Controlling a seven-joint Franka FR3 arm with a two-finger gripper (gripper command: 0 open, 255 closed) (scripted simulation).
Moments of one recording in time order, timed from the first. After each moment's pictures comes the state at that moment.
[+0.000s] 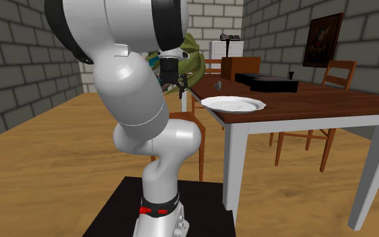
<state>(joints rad) 0.02 -0.77 0.04 -2.43 0.02 1.51 0.05</state>
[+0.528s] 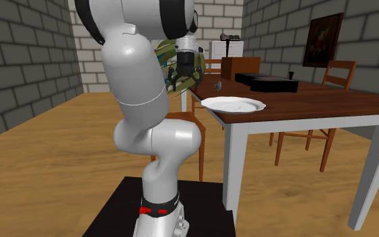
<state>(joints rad) -0.02 -0.56 -0.07 -2.22 -0.05 1.46 -0.07</state>
